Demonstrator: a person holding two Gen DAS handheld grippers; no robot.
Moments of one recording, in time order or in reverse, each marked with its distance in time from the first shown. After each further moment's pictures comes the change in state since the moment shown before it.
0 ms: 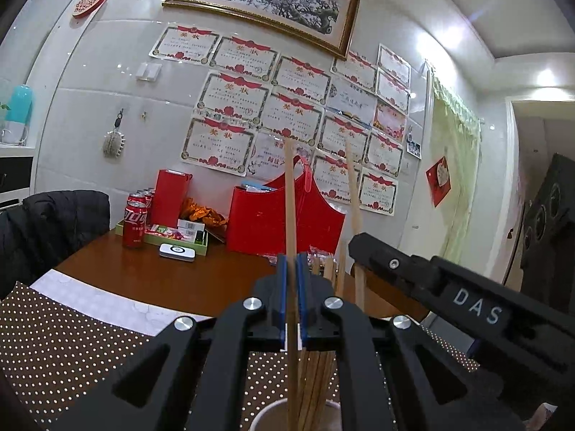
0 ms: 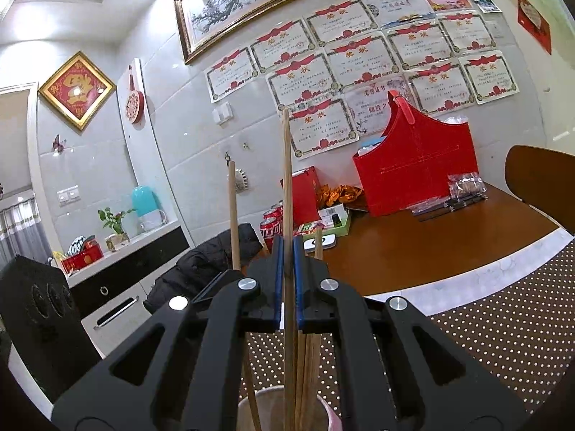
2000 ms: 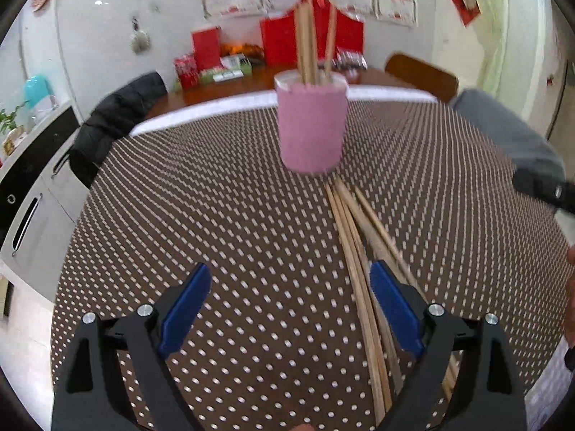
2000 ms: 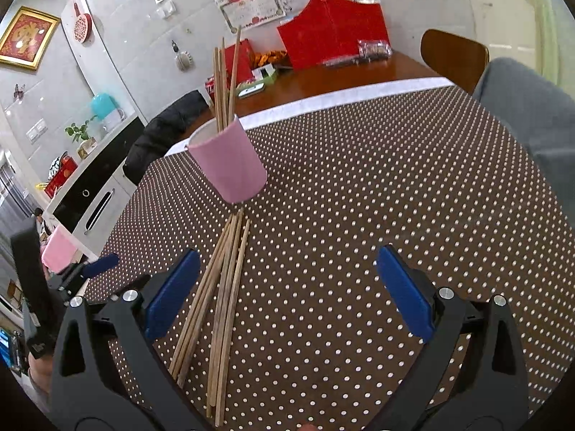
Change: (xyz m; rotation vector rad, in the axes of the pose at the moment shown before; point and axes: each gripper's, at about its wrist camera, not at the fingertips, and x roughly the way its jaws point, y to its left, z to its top) left arm -0.184 -0.039 -0.108 0.228 0.749 0.252; right arm -0.219 -0.025 -0.094 0.108 0.513 -0.216
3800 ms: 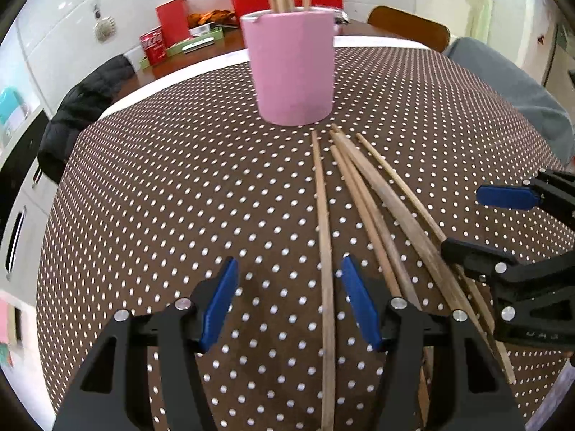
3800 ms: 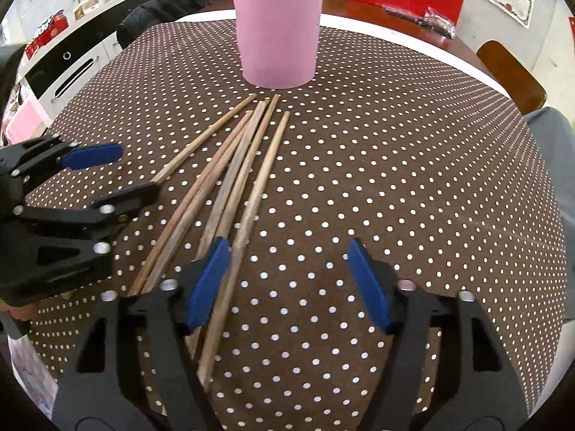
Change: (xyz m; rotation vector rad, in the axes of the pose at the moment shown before) left arm 0.064 0.009 0.013 0.112 0.131 -0.029; right arm 0.097 0.066 -0.043 -0.383 0.322 -0.160
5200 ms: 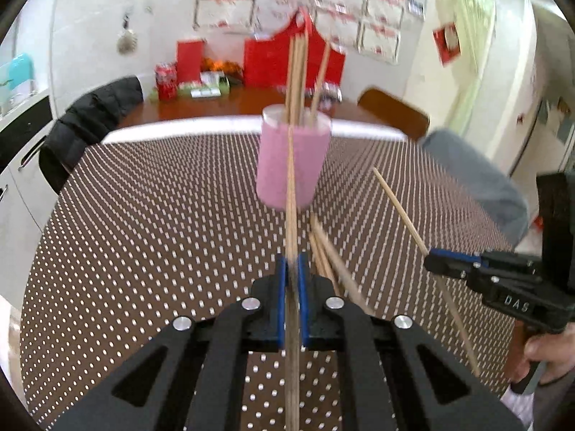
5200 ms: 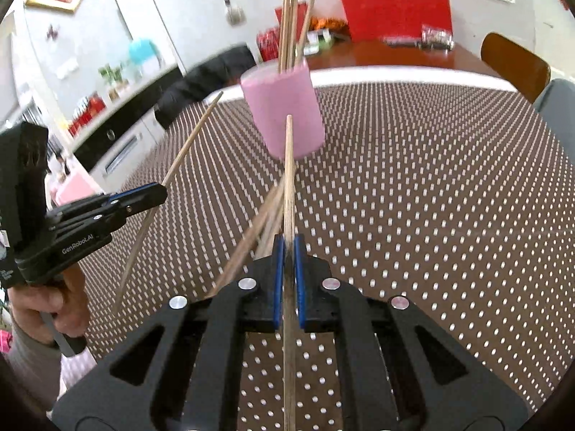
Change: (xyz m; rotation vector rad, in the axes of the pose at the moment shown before) left arm -0.077 0.019 -0.003 -0.202 -0.296 -0.162; right arm -0.060 -0.041 -0.010 0.172 -0.261 0.259
